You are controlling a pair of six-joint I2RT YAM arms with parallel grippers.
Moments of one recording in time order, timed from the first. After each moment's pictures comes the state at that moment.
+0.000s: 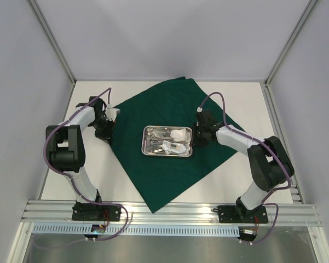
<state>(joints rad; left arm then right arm) 0.02 1.82 1.25 -0.88 0.25 0.33 0.48 1.65 1.00 -0.38 -0.06 0.55</state>
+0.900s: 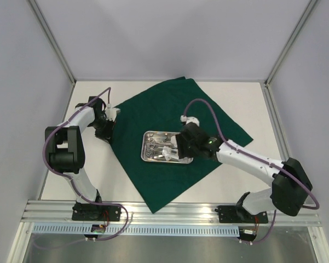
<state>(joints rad) 0.02 1.80 1.25 -0.87 0.28 0.34 0.77 1.41 0.97 -0.54 0.18 0.56</state>
